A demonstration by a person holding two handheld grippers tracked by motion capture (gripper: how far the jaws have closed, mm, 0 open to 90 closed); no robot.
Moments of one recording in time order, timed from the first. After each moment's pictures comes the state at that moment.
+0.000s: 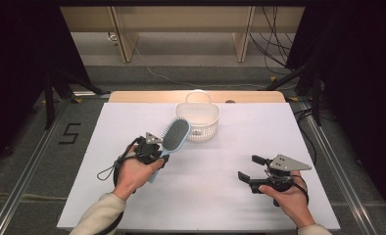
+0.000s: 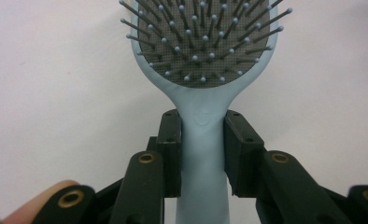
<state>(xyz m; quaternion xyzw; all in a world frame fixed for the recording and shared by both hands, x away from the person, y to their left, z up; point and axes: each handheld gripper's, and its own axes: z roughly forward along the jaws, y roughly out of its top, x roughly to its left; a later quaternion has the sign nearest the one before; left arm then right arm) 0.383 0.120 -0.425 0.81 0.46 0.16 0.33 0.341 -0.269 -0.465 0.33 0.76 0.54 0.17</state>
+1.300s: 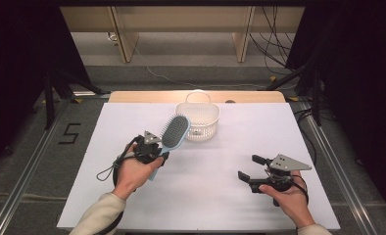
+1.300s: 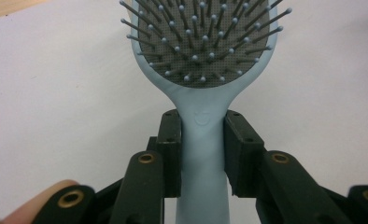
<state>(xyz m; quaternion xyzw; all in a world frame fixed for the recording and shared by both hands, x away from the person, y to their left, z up) 0.383 0.121 -0.423 0.80 0.45 0.18 0.35 0.342 -0.269 -0.466 0.33 0.76 0.54 0.17</state>
